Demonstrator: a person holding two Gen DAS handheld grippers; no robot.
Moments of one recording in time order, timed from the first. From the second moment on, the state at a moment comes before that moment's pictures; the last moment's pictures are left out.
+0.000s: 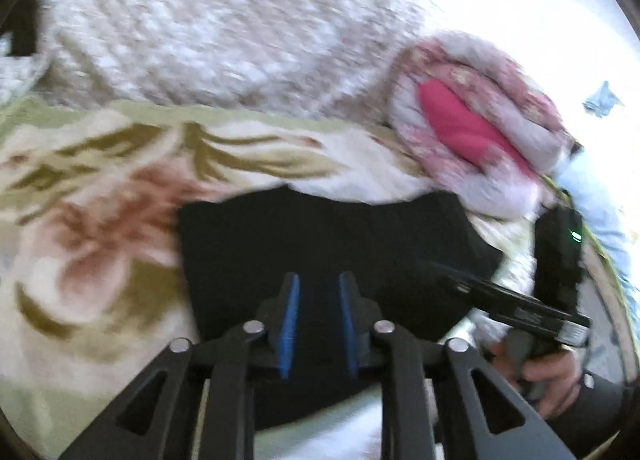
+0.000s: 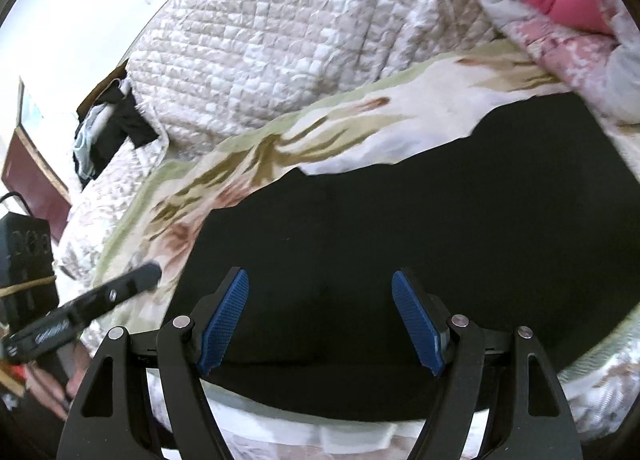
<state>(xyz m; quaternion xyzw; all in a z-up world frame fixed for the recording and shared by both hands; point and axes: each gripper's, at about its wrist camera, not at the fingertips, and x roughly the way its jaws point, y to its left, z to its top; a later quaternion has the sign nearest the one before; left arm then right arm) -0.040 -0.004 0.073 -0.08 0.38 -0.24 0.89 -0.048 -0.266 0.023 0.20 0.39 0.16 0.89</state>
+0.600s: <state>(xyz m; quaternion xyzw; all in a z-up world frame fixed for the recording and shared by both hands) -0.007 0.040 0.029 -0.12 0.42 -0.13 0.89 0.024 -0.236 -0.011 0.22 0.46 0.23 0.83</state>
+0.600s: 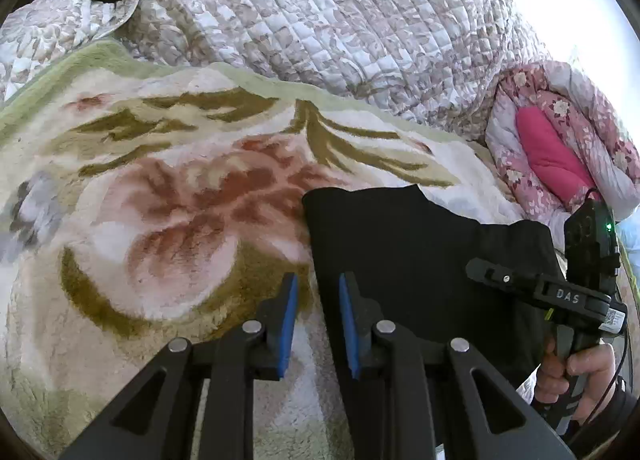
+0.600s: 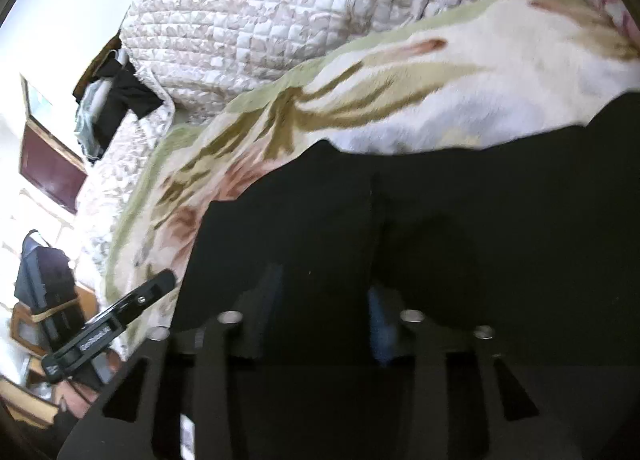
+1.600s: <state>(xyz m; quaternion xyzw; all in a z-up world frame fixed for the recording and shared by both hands) -0.022 0.000 0.032 -0.10 0.41 -0.18 0.89 0.001 -0.247 -0.002 0.15 0.42 0.17 0.88</state>
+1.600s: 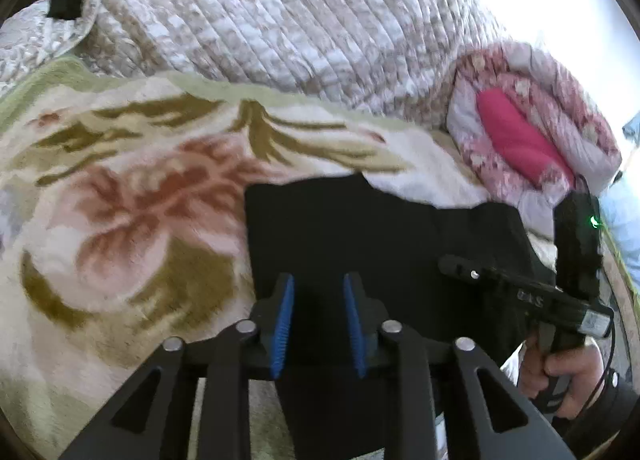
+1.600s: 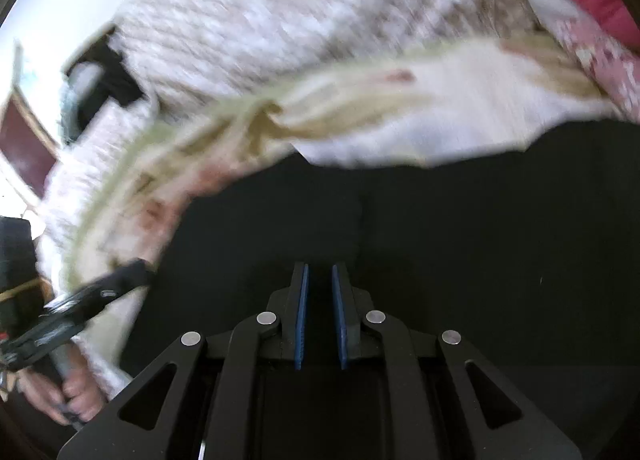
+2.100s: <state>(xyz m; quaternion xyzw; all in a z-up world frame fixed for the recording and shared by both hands) -0.059 -0.037 0.022 -0.05 0.41 -0.20 0.89 -0.057 -0.240 0.001 0.07 0.41 0.16 0.90</state>
